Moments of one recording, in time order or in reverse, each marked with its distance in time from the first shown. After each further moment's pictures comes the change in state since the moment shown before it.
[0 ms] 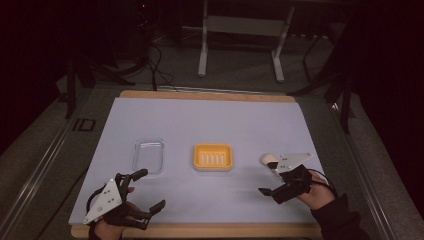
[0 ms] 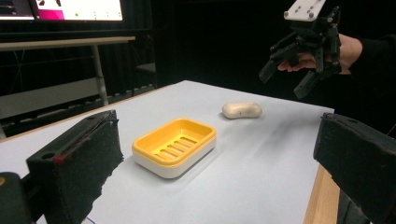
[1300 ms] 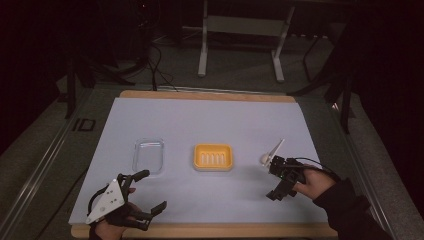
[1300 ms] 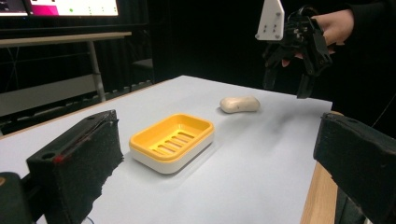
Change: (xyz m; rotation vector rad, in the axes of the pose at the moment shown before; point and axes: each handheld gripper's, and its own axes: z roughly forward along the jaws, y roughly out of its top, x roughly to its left) left arm -0.001 -0.002 0.002 0.020 -0.012 0.012; right arm -0.019 0.022 0.022 0.568 0.111 0.123
